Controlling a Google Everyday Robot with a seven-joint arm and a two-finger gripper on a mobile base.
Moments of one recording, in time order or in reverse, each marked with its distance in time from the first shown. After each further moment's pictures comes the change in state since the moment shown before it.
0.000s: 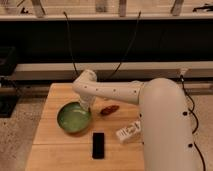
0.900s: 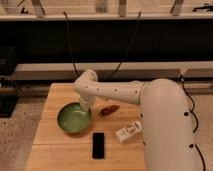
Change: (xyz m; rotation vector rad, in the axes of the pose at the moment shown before) arm -0.002 -0.001 0.001 0.020 0.000 -0.066
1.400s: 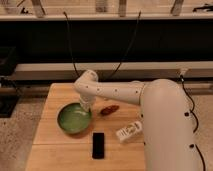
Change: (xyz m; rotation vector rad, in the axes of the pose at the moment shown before) arm -0.001 0.000 0.002 0.009 0.001 -0.037
